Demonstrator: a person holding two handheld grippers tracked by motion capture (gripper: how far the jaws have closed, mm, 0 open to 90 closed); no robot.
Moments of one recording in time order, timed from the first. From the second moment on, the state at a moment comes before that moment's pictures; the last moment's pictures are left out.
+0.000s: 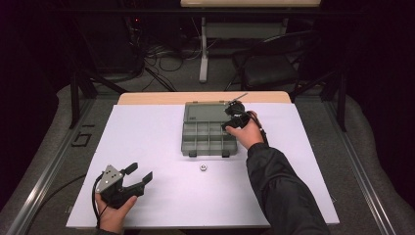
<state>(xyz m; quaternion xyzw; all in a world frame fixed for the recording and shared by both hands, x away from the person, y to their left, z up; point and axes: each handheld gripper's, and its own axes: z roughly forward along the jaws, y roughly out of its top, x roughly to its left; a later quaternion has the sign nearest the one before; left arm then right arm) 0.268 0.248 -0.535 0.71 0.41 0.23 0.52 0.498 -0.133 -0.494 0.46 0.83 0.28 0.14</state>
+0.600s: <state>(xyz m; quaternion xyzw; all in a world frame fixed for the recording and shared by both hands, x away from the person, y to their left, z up) 0.268 0.248 -0.535 0.71 0.42 0.23 0.52 0.458 -0.119 -0.462 0.38 0.87 0.29 0.14</state>
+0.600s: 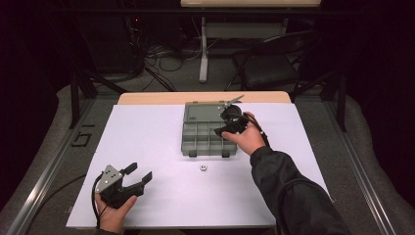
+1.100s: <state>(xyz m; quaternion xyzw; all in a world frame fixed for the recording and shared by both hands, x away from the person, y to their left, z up) 0.267 0.248 -0.535 0.71 0.42 0.23 0.52 0.408 -0.102 -0.468 0.32 0.87 0.34 0.12</state>
